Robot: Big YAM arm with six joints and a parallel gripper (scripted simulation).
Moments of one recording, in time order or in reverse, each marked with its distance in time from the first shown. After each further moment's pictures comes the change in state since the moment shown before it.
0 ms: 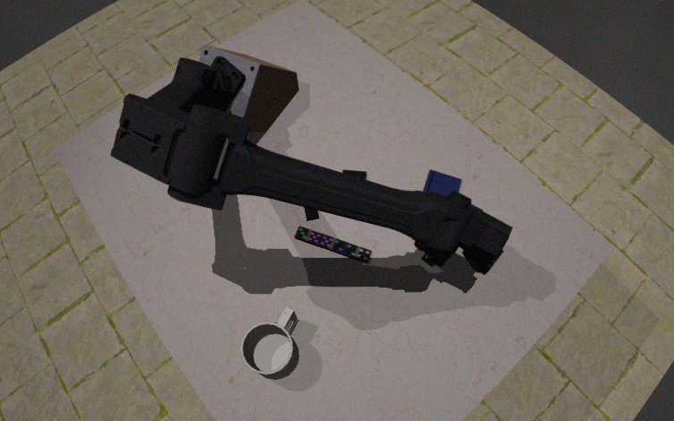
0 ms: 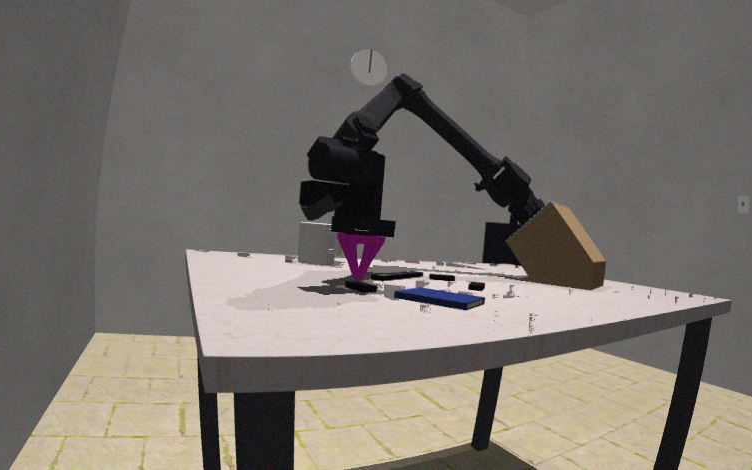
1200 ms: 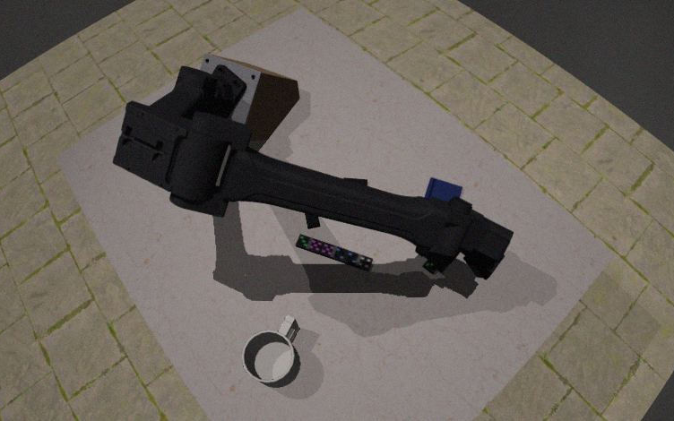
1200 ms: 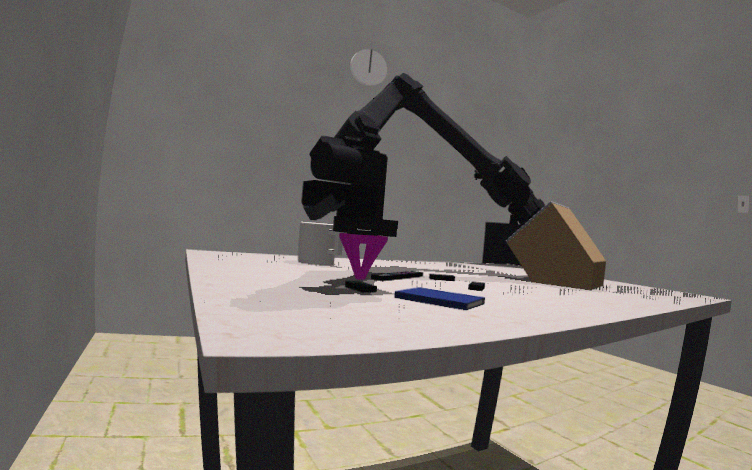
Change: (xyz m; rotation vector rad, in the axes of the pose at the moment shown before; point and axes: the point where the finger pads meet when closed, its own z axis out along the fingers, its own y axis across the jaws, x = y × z) arm 0.003 0.003 -0.001 0.000 0.001 -0.008
